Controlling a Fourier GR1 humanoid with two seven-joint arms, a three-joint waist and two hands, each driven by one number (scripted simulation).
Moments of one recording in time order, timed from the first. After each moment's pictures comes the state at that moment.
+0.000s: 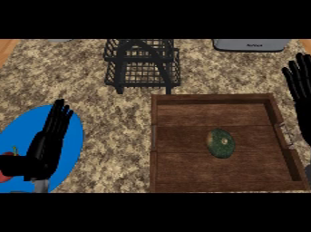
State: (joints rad) left arm 0.03 0.30 -0.17 -1.51 0.34 0.19 -0.17; right arm -0.16 -0.42 0.02 -1.68 -0.31 -0.12 -0.08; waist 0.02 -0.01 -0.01
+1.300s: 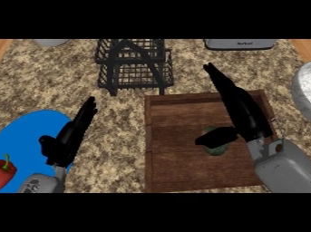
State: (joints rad) left arm -0.11 0.29 -0.26 -1.35 0.22 0.08 -0.12; right arm -0.45 -0.46 0.50 -1.63 0.31 -0.15 0.46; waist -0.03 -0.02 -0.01
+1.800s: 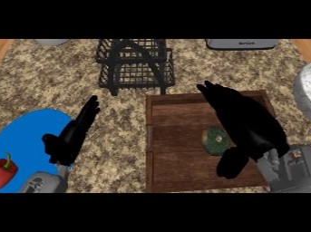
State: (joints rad) left arm -0.12 0.27 -0.26 -1.34 0.21 0.07 -0.12; right arm -0.61 -0.59 0.62 -1.89 0.25 0.32 0.99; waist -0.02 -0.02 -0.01
